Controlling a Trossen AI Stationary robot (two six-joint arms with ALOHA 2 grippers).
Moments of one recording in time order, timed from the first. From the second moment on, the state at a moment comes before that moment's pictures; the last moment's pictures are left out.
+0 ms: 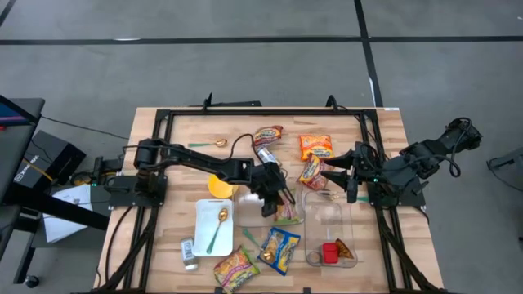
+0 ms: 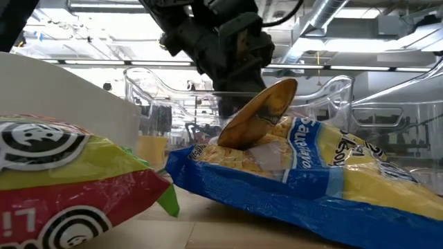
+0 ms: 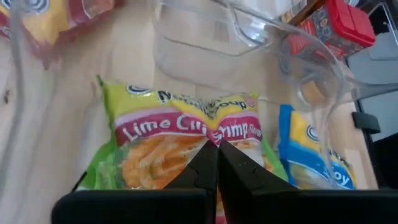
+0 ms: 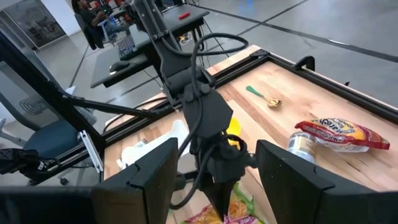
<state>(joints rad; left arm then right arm) -0.04 1.97 1.29 -0.10 0.26 -0.29 0.54 0.94 1.12 -0.60 0.73 0.67</state>
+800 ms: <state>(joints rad) -0.04 1.97 1.29 -0.10 0.26 -0.27 0.54 0.94 1.12 -0.62 0.73 0.67</state>
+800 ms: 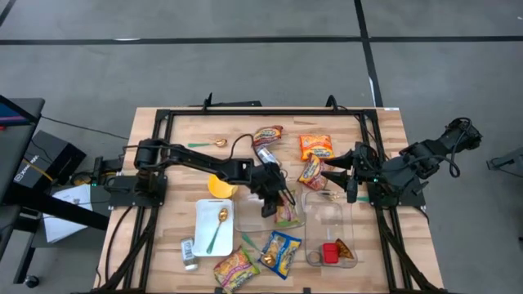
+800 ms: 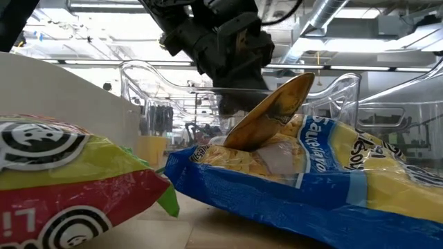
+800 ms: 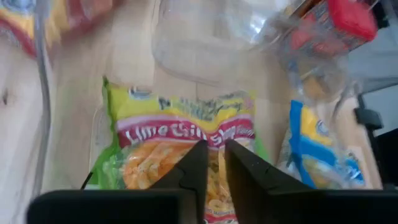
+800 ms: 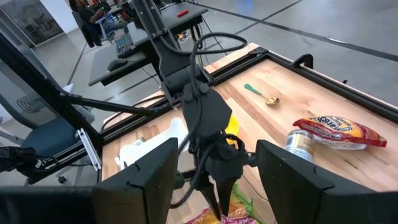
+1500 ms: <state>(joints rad) -0.04 1.76 1.29 -0.74 0.19 -0.21 0.54 0.94 1.12 -0.65 0.73 0.67</state>
